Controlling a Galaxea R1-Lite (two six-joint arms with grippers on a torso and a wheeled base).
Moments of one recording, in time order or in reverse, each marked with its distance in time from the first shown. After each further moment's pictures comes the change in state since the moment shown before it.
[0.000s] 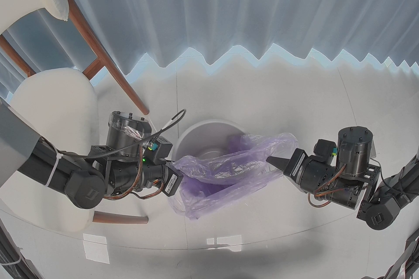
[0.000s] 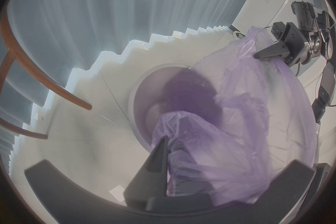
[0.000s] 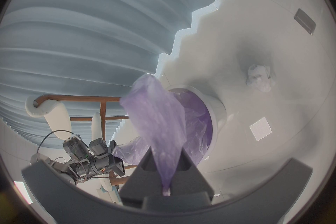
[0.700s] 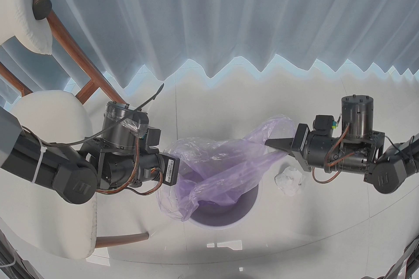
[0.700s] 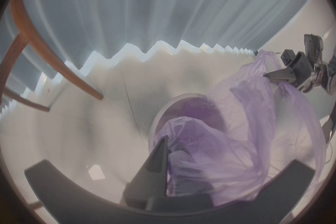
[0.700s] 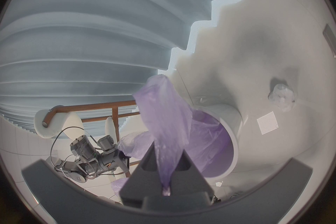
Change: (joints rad) left arm -0.020 -0.064 -0.039 0.104 0.086 -0.315; right arm -0.121 -0.030 -0.229 0.309 0.301 -0.065
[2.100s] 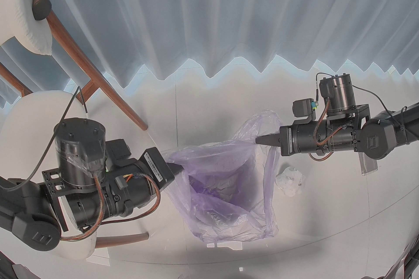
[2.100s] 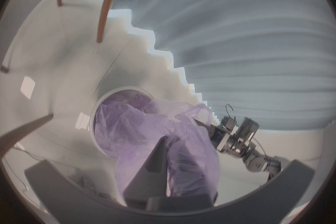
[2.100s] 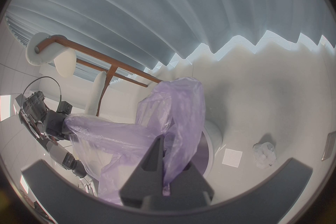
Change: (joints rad) left arm -0.159 -0.254 0.291 -0.296 -0.028 -0.927; right arm -0.020 0.086 -0.333 0.437 0.088 -0.657
